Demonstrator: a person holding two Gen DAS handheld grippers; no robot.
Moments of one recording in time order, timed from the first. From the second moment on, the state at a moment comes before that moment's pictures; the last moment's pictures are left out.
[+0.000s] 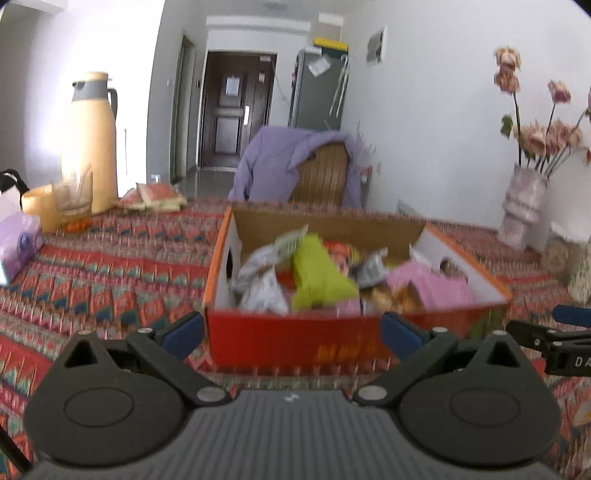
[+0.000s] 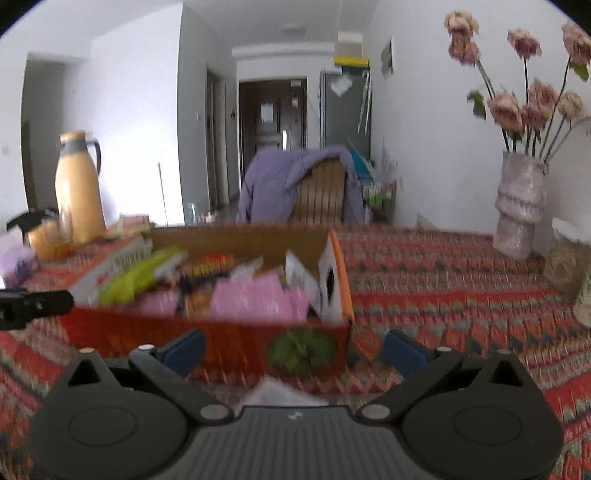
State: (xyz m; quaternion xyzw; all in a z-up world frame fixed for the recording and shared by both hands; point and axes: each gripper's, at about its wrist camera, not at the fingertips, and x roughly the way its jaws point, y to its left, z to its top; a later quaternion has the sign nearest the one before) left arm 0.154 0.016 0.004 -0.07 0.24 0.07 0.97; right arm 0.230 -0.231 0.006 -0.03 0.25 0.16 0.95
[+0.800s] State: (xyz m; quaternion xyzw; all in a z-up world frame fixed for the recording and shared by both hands) left arm 0.133 0.012 -0.038 -0.07 0.24 0.08 0.97; right arm 0.249 -0.206 -0.052 -0.04 0.36 0.13 0.93
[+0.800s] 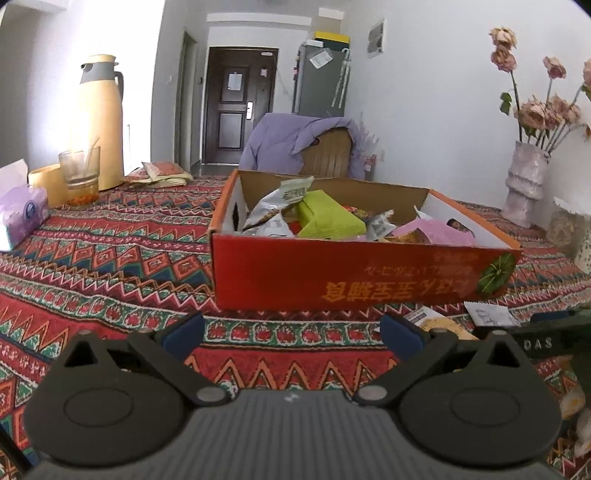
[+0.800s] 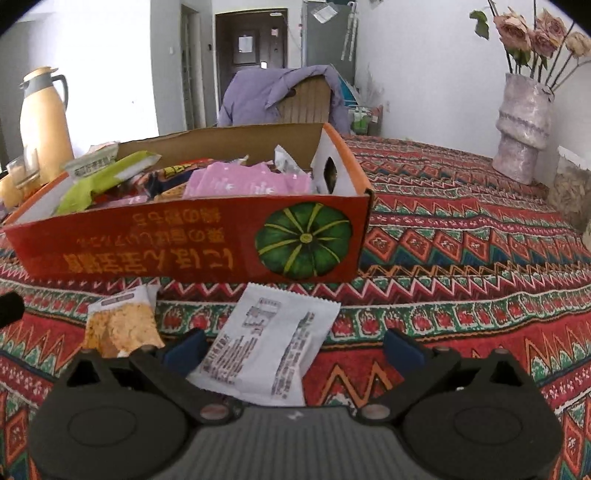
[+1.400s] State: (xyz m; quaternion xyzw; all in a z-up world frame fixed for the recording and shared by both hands) left arm 0.133 0.012 -0.039 -0.07 0.24 0.08 0.97; right arm 0.221 -0.228 -0.042 0.00 0.29 0.18 0.94
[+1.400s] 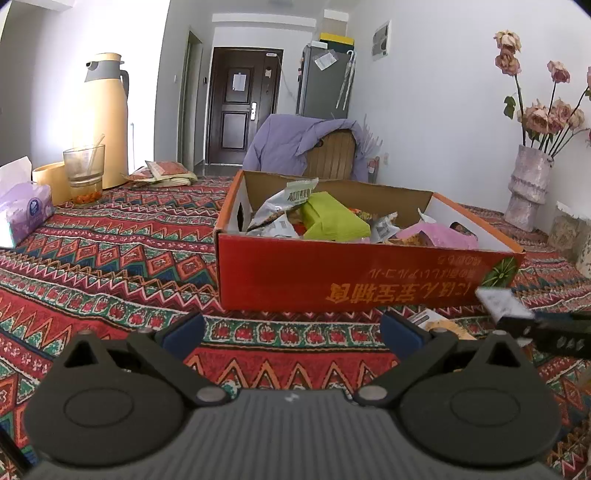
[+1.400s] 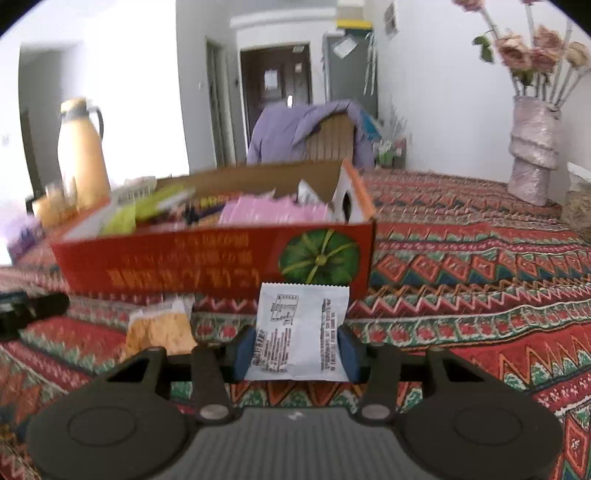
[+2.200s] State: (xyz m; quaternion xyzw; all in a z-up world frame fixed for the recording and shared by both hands) left arm 0.217 -0.086 -0.045 -0.08 0.36 0.10 0.92; right arm 0.219 -0.263 -0.041 0.11 0.25 0.17 0.95
